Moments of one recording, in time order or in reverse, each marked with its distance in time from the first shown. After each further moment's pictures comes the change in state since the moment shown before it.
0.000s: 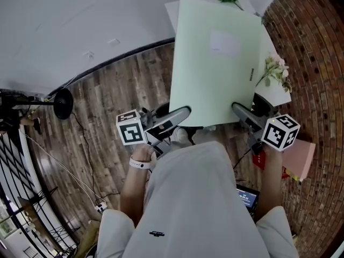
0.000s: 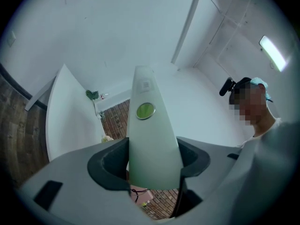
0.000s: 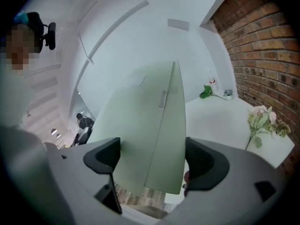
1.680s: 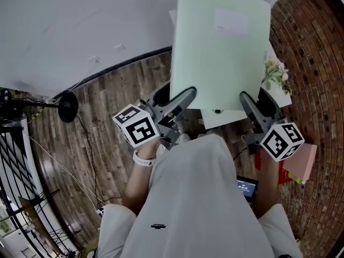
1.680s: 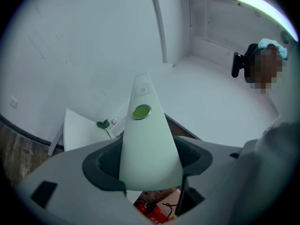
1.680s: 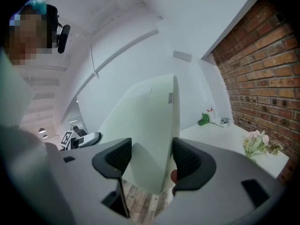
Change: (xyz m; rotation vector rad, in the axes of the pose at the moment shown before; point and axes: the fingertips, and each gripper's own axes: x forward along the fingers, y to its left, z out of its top) left arm 0.017 -0.028 0.059 0.325 -0.106 0.266; right arm -0.033 0.043 0.061 -0.083 -0.298 -0.072
